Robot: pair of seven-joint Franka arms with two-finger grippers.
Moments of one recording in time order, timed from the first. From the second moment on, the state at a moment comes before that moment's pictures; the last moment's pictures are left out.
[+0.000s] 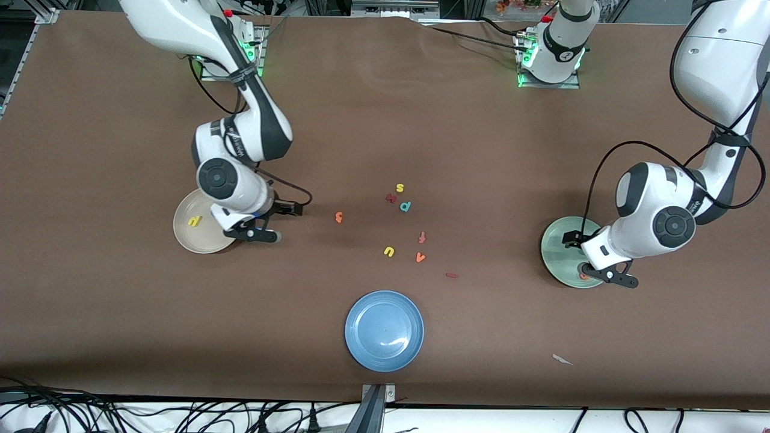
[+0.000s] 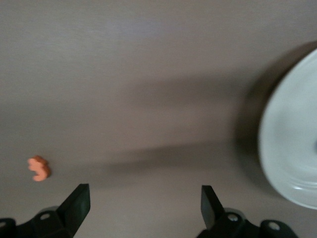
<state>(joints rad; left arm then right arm) 0.28 0.61 -0.35 -1.75 0.28 2.18 0.07 0.52 0.49 -0.10 -1.84 0.15 2.22 0.47</state>
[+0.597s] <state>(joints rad) 0.07 0.62 -0.37 -1.73 0.24 2.19 -0.43 0.66 0.59 -0.08 -1.85 0.15 2.42 0.78</state>
